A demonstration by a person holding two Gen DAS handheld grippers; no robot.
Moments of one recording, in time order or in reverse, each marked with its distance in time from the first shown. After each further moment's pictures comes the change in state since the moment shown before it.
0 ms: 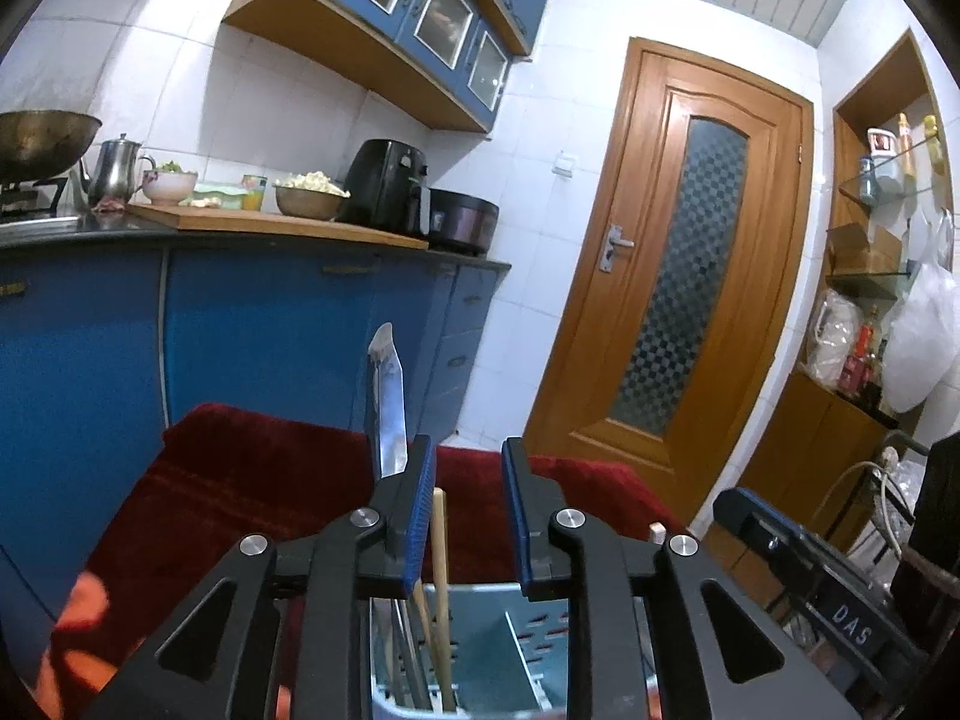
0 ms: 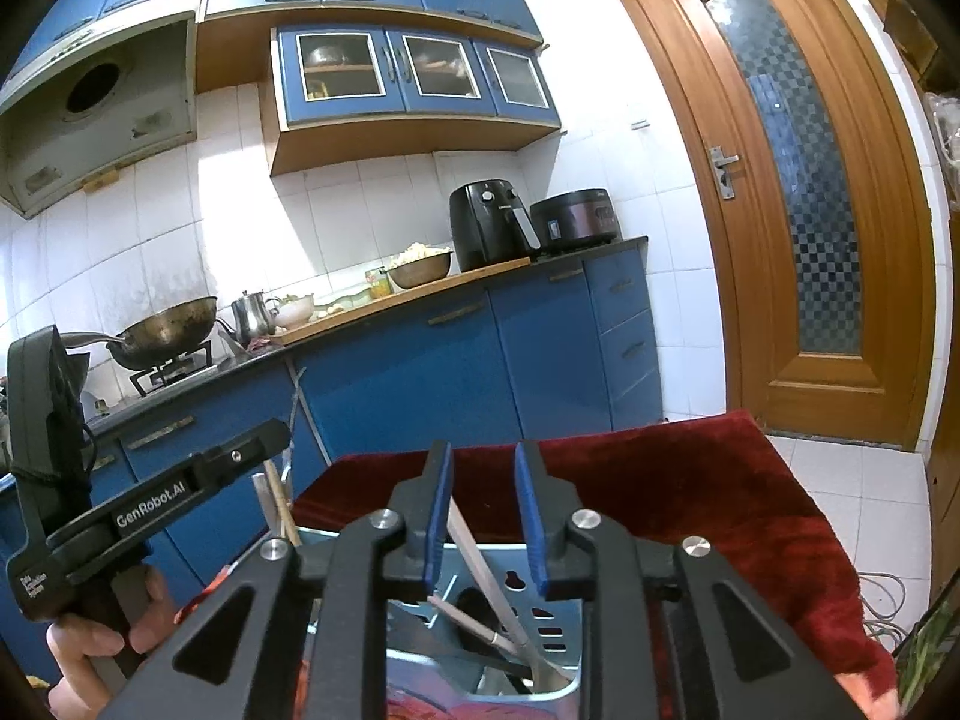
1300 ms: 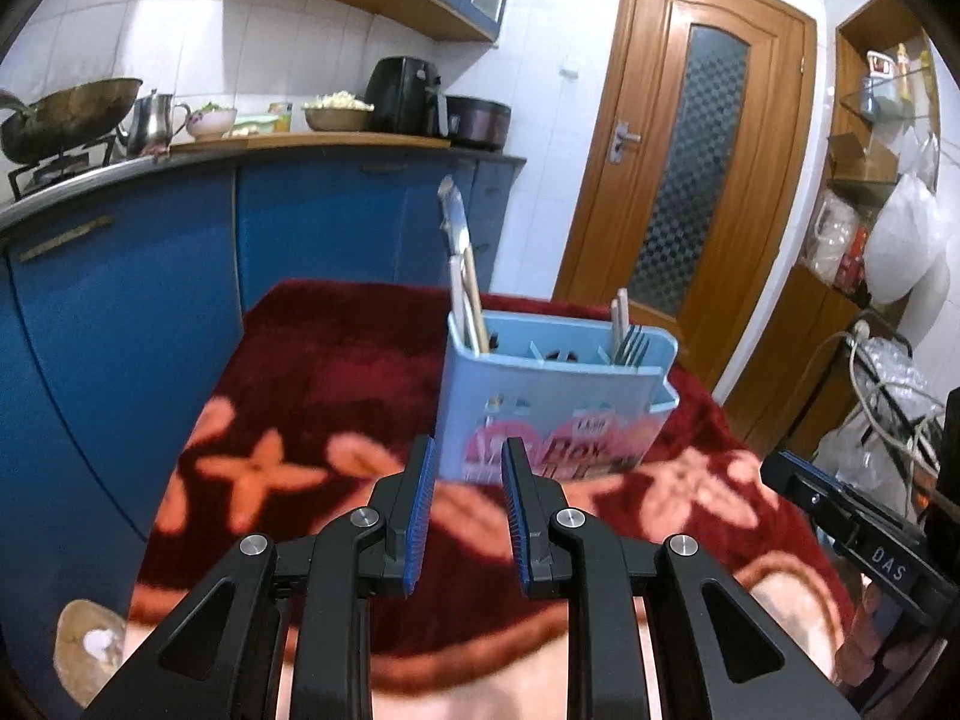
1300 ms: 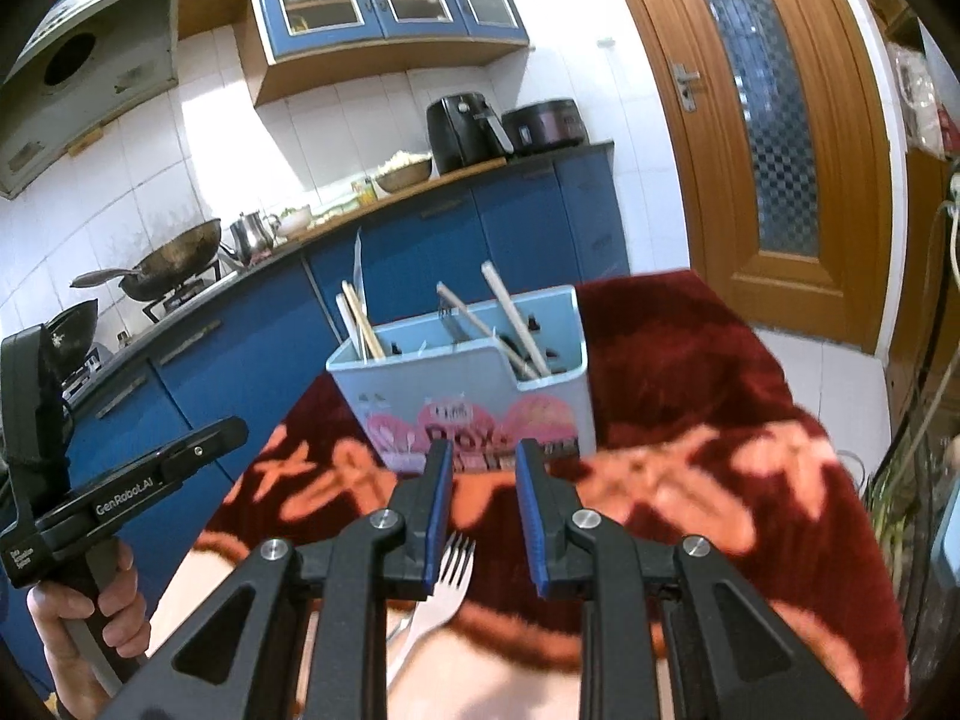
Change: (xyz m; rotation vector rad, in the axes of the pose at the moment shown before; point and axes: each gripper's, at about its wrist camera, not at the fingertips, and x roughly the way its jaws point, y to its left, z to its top) left arm -0.126 0.010 -0.057 0.060 0.273 0.074; right arm -0.109 0.036 -0.069 0.087 0.272 -0.068
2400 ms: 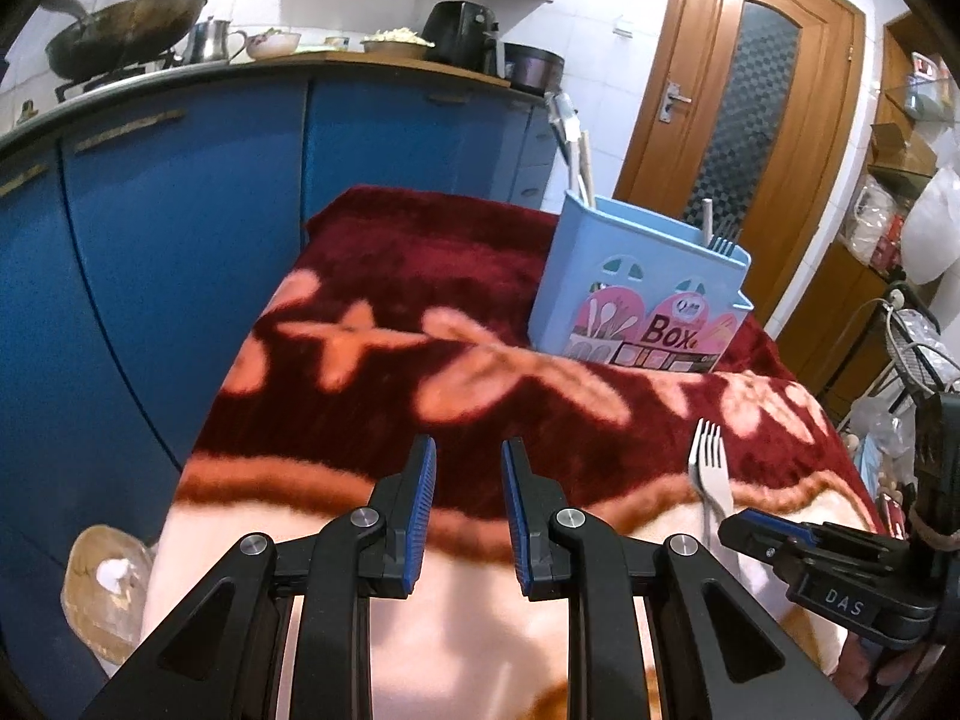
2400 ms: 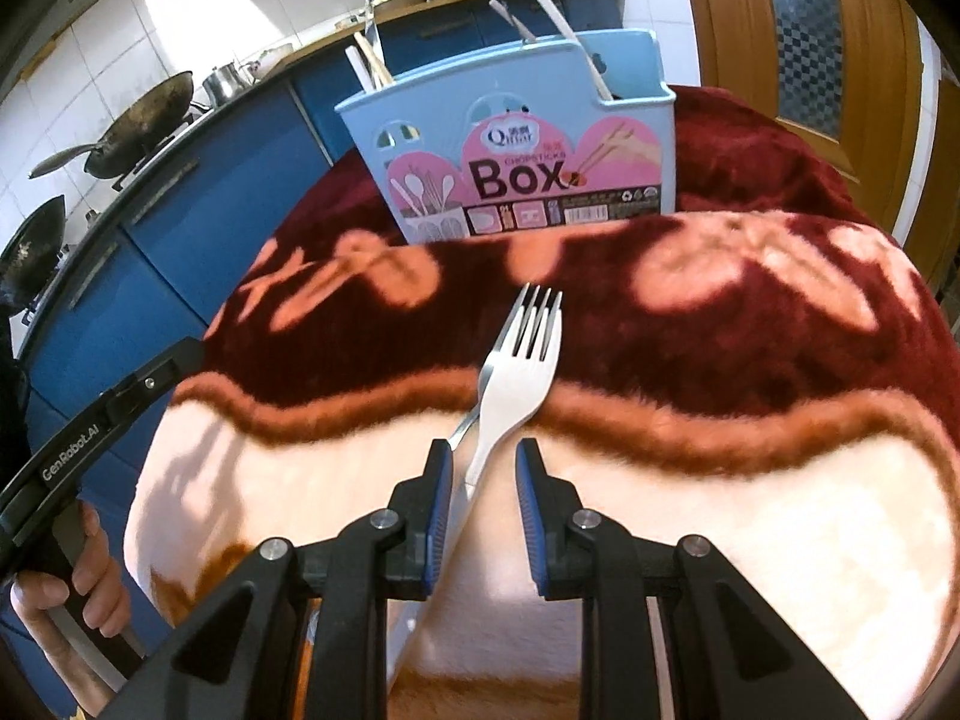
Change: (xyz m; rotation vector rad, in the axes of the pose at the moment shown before) left arm -0.005 0.057 -0.062 -0.079 0.112 0.066; right arm 0.053 0.043 -0.073 0.008 0.370 -0.042
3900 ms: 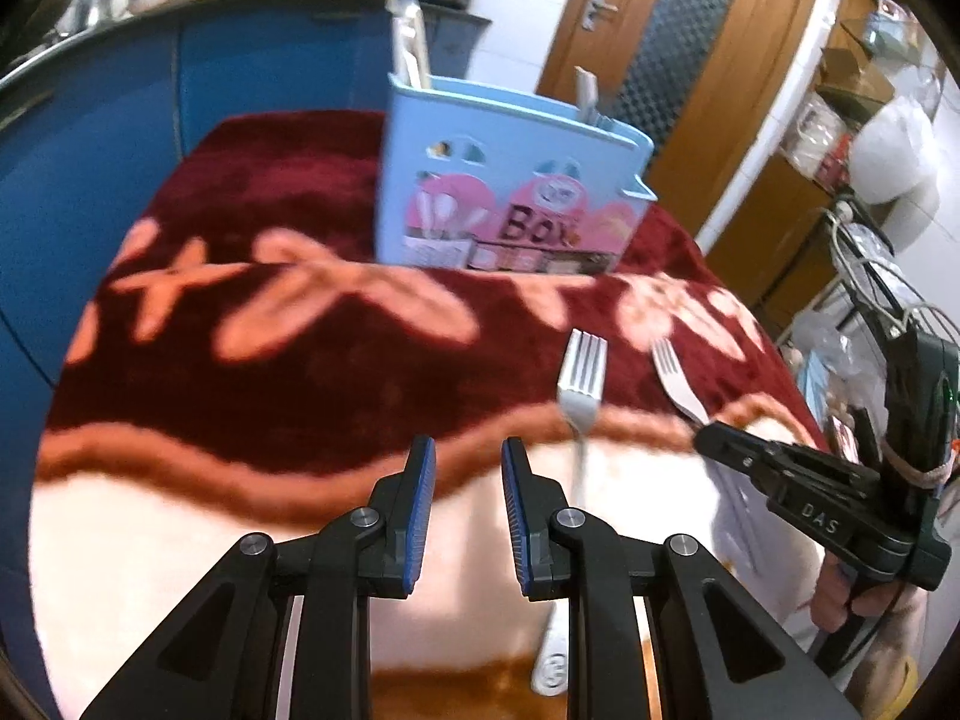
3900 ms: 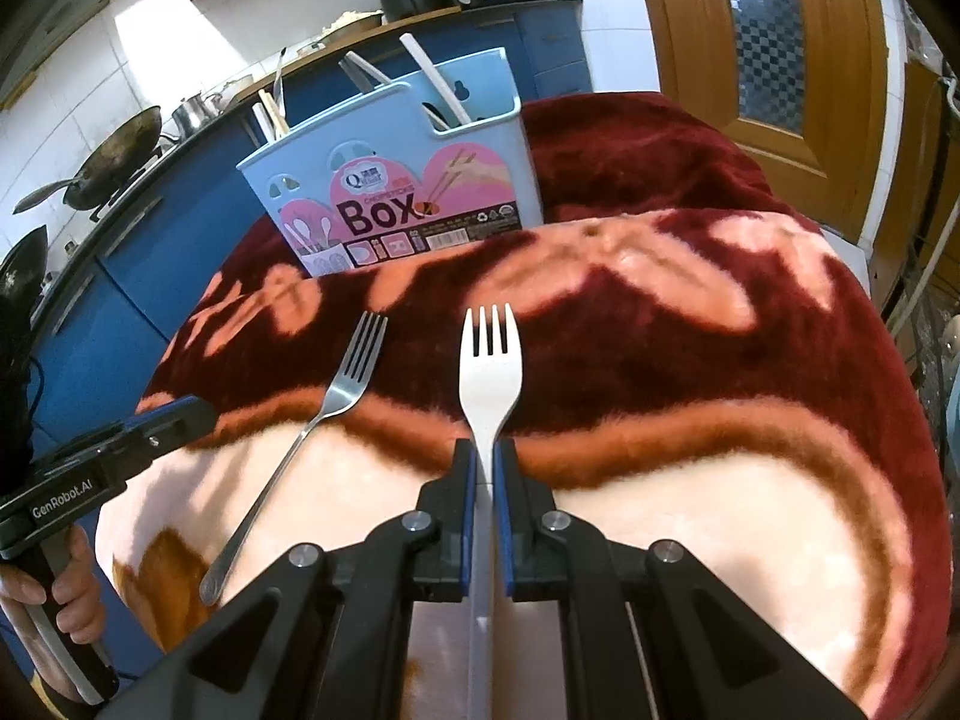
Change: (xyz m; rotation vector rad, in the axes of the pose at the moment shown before) left arm 0.034 -0.075 -0.010 0.102 0.233 -0.170; right arm -0.026 -0.079 0.002 0.030 -0.038 -0.017
